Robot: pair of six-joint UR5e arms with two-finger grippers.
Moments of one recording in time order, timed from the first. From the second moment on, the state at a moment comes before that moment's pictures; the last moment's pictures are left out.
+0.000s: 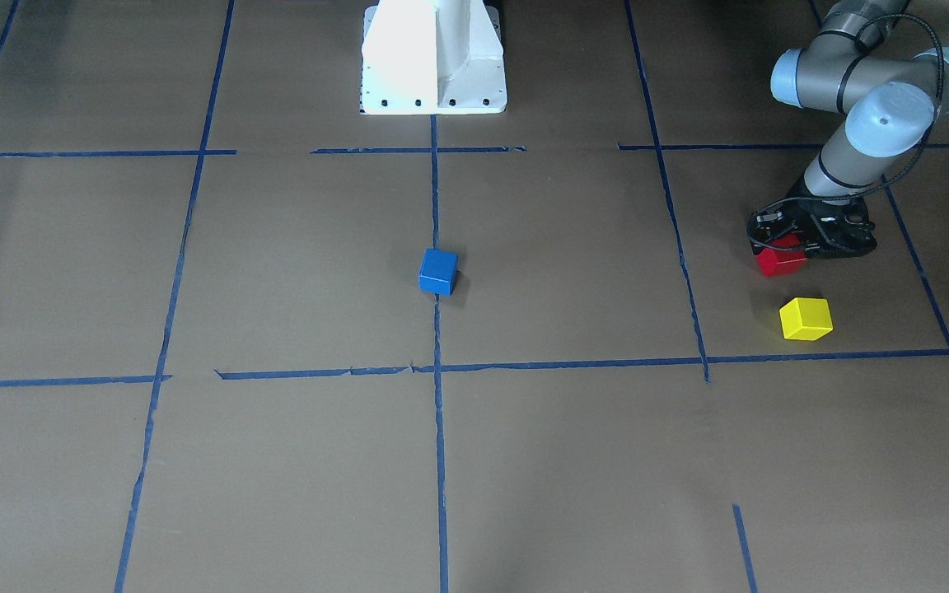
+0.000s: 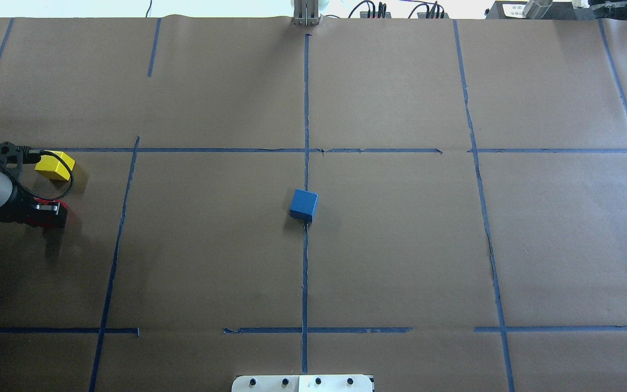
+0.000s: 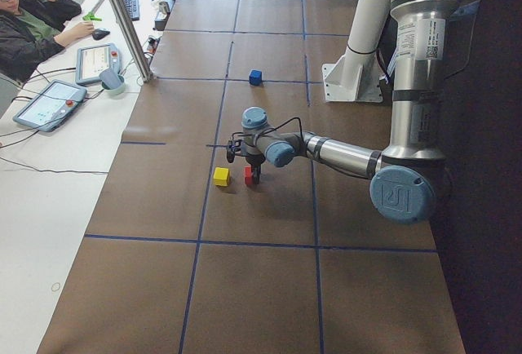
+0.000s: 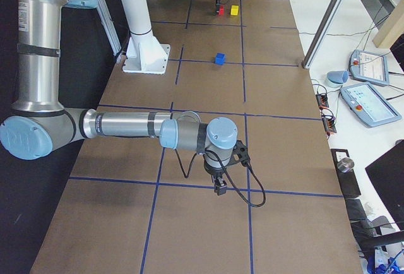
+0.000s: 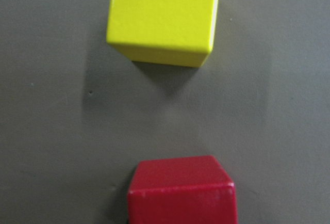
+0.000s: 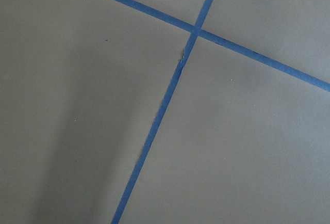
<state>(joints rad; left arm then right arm) -0.81 -1.55 -1.71 -2.02 -2.06 -0.92 1.59 -1.68 1.72 -1.68 2.31 -0.45</state>
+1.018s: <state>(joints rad) -0.77 -1.91 -1.85 -1.68 -2.05 -0.93 1.59 -1.68 1.72 -1.68 2.31 -0.45</state>
